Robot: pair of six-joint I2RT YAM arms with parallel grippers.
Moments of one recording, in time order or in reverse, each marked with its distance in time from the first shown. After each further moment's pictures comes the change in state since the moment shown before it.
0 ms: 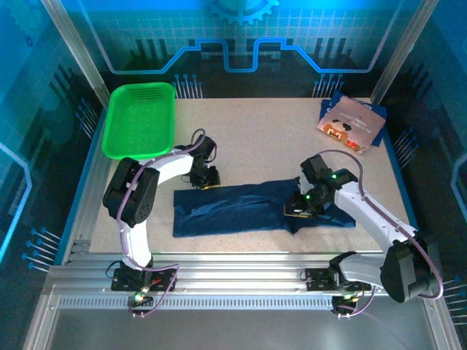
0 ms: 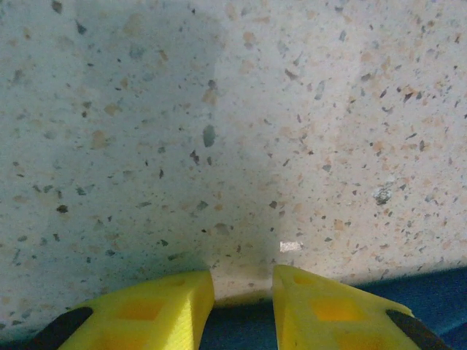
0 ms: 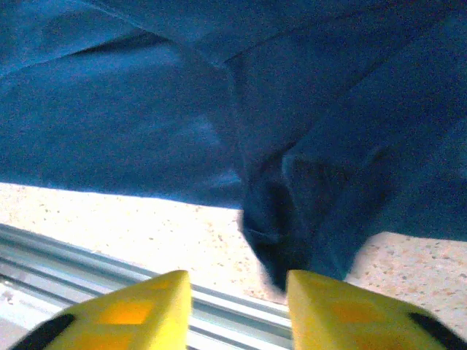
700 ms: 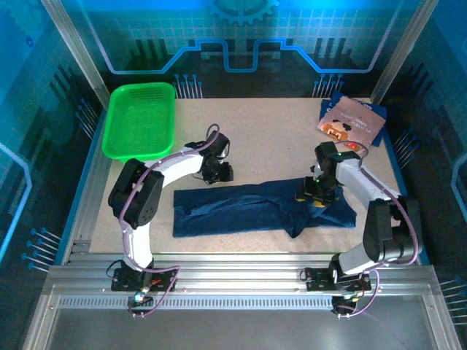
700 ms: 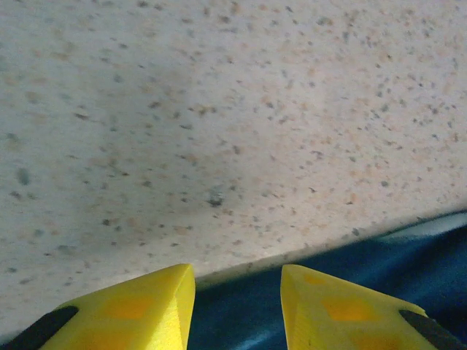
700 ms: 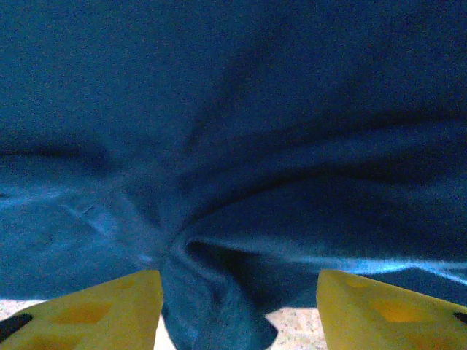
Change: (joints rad) left arm -0.101 0.008 0.098 0.013 -0.008 0.051; right arm -0.255 0.305 0.132 -0.003 0.086 -0.076
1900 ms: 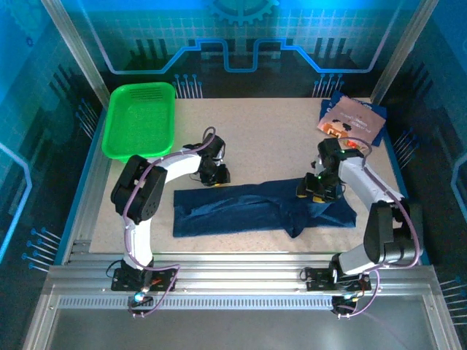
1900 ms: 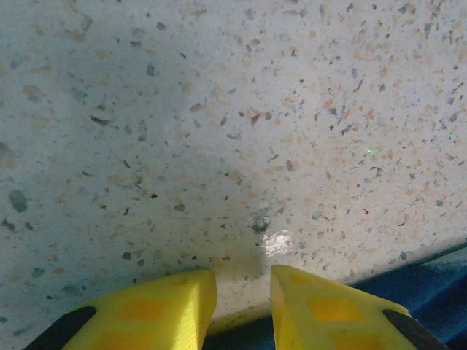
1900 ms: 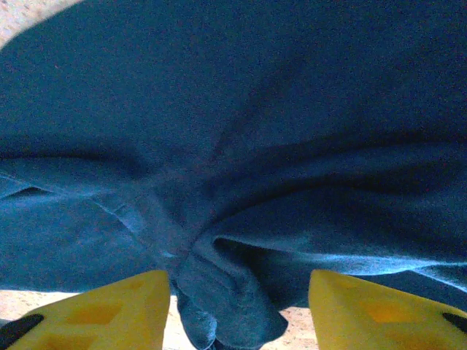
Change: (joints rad) left arm 0.051 0.050 -0.041 0.058 0.066 -0.003; right arm -0.004 -0.010 0.046 -0.022 -0.025 -0.030
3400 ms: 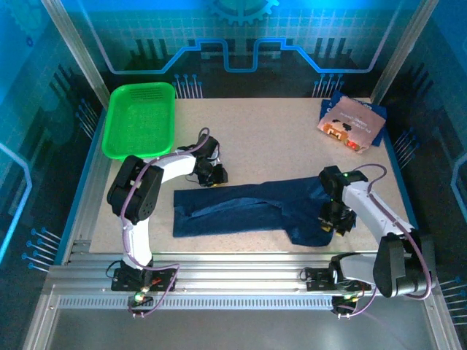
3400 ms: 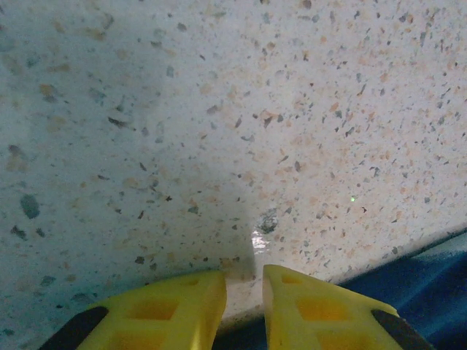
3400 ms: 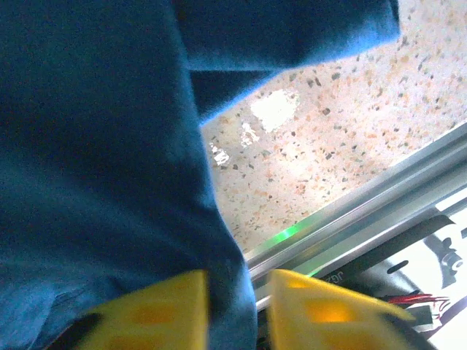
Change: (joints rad) left arm 0.043 -0.017 -0.052 0.066 0.077 0.000; right arm 0.036 -0.264 -0.255 -0.254 0.360 0.420
